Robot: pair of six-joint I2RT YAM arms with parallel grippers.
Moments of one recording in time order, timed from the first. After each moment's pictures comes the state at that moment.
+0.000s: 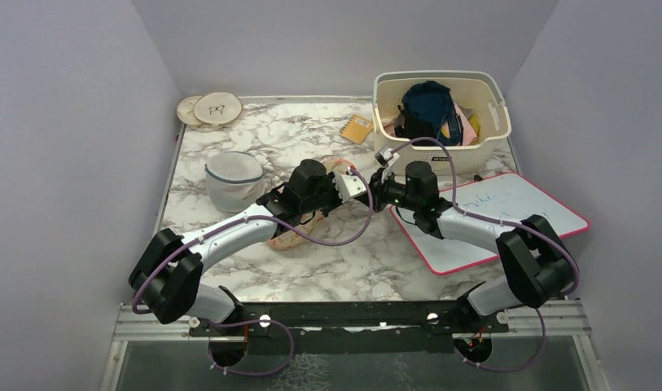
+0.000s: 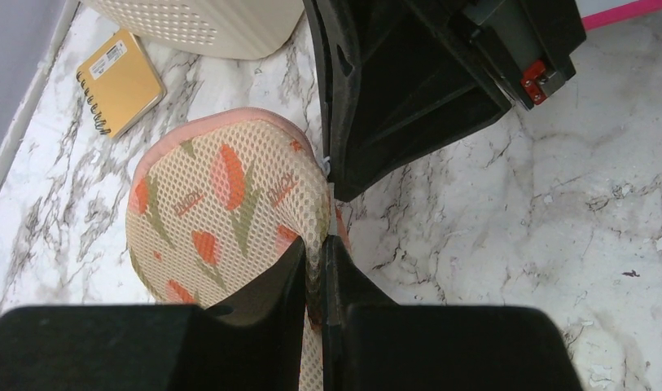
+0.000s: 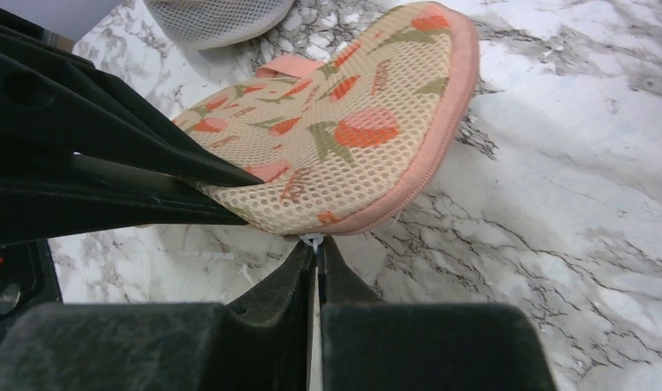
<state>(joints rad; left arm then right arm) -0.75 1.39 0.87 0.01 0.21 0.46 0.53 1.48 0.65 0.52 -0.48 0.18</state>
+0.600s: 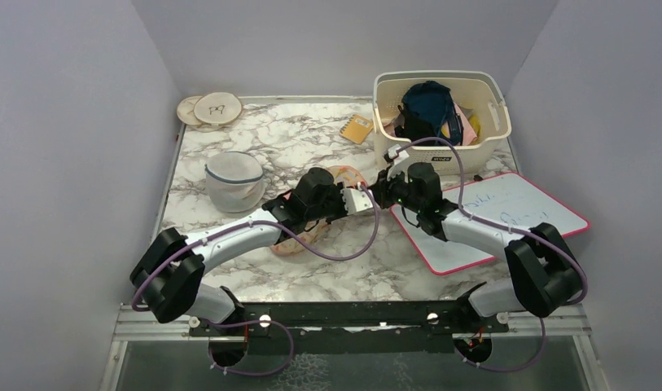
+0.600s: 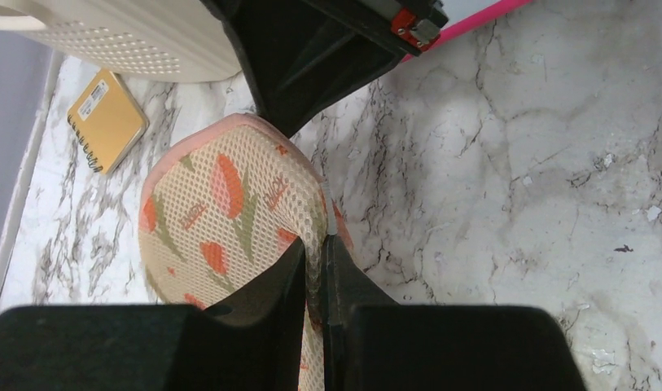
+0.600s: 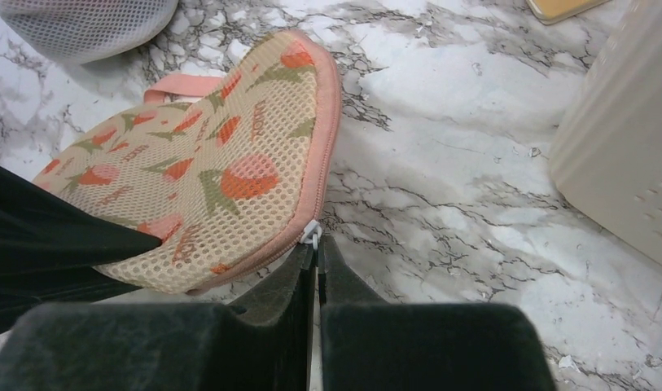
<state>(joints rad) -0.82 1.40 0.85 0.02 0.21 0.57 0.53 1.42 0.65 0.41 -0.22 0.14</state>
